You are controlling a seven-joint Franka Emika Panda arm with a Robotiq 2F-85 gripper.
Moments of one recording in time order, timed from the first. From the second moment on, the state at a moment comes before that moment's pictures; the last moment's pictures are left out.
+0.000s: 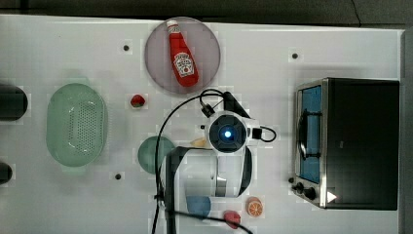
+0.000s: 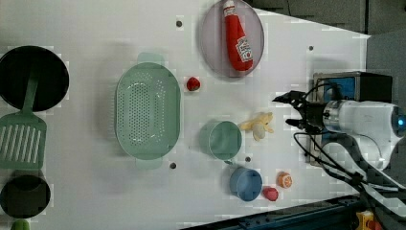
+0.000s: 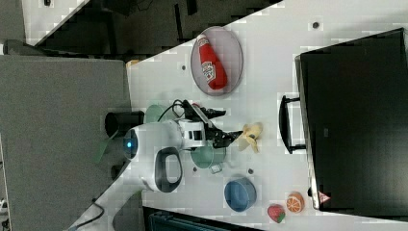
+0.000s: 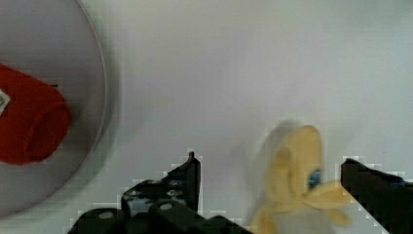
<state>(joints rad) -0.04 0.20 -0.01 -2.43 -0.03 1.13 0.06</state>
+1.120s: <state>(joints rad) -0.02 0.35 0.00 -2.48 -0.02 1.21 0.06</state>
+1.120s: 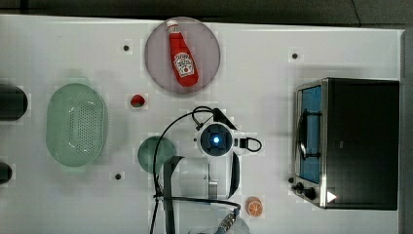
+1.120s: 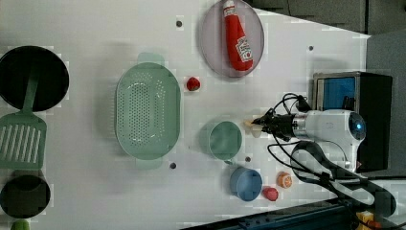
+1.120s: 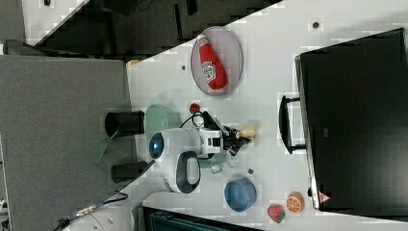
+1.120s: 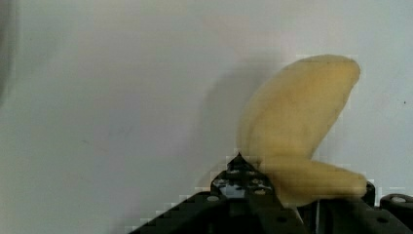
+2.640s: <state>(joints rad) -0.03 -0.20 -0.11 -1.80 0.00 0.16 0.02</state>
